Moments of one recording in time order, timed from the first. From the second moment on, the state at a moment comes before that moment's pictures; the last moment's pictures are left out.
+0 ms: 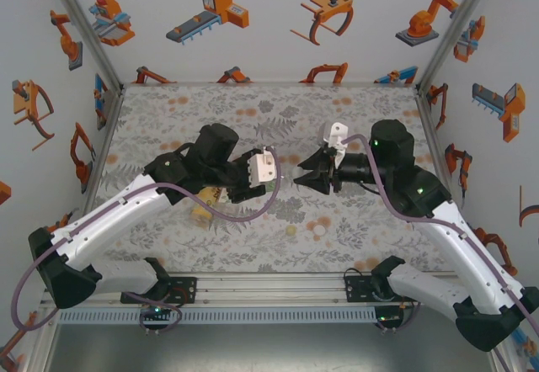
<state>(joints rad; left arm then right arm) -0.91 1.24 1.25 -0.70 0.29 0.63 0.60 0.95 1.14 -0.49 -0.75 -0.31</state>
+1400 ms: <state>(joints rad) -0.94 1.27 1.29 -0.77 0.33 0.64 0.60 0.98 1.16 -0.59 -0.85 -0.37</state>
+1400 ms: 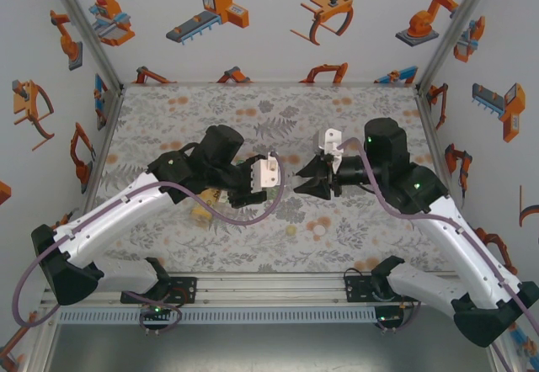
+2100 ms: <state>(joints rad) -0.93 1.27 1.24 -0.75 0.24 0.60 0.59 1.03 1.07 -0.52 -0.57 0.98</state>
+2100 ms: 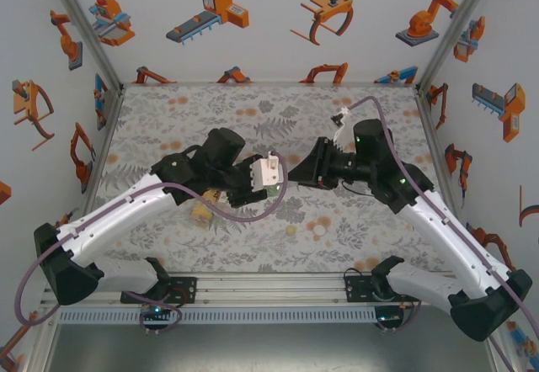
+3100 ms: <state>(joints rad) -0.95 1.21 1.19 -0.54 0.25 0.57 0.60 1.03 1.37 -0.70 -0.47 0.42</state>
